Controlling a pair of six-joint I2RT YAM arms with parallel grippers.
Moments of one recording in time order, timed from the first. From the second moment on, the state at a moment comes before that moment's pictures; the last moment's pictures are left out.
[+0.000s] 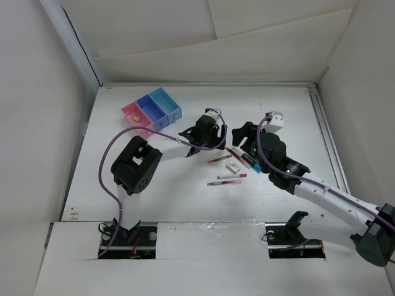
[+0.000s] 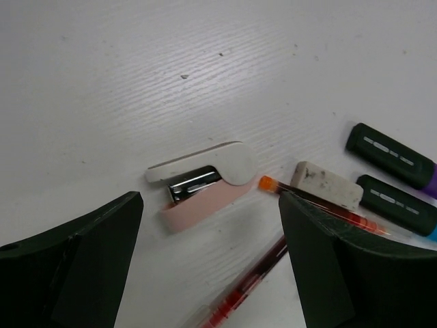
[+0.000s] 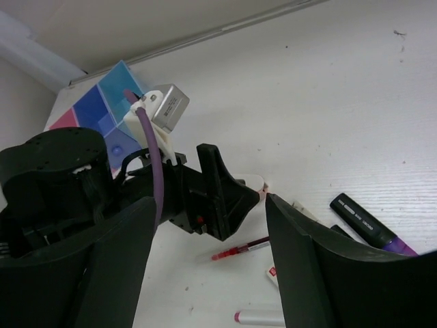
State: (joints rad) left arm -0.72 1.94 1.21 0.09 -0.05 -0.40; right arm 0.76 1.04 0.76 0.06 0.55 0.57
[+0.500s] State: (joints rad) left arm -0.73 2.03 1.29 0.03 -0.13 -0.36; right arm 0.75 1.01 0.76 0.06 0.55 0.57
